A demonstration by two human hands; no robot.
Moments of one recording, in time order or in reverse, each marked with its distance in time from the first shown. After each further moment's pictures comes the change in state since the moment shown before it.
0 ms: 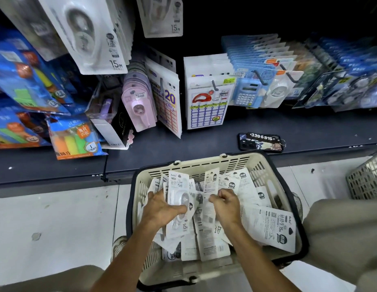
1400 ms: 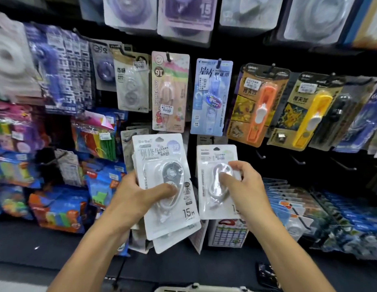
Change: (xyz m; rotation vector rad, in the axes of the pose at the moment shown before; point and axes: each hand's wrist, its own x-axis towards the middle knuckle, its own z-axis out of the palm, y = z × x) left_hand -0.130 0.160 -0.272 -0.781 0.253 0.790; right_hand -0.098 -0.379 0.023 -0.133 -0.061 -0.778
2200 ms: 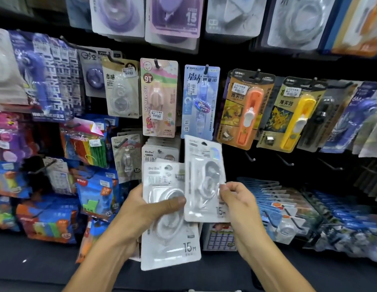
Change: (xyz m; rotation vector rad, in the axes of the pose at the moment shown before) left_hand -0.001 -0.013 0.019 -0.099 -0.136 -0.126; right_hand -0.029 0.016 -0.001 0.416 -0.084 0.115
